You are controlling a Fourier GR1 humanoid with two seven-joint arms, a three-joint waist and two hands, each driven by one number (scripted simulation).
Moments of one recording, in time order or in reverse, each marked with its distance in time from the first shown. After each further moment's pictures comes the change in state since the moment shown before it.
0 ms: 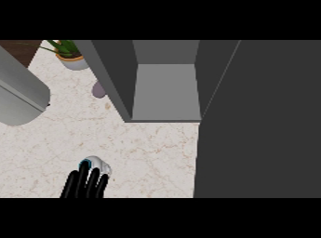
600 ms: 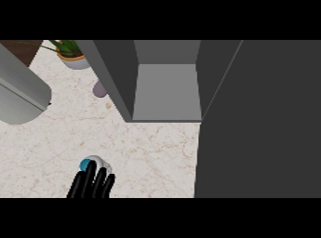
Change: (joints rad) left arm 0.008 -0.029 0.011 -0.002 0.037 -0.100 -0.036; right arm -0.053 -0.008 0.040 0.001 0.019 -0.047 0.033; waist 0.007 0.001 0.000
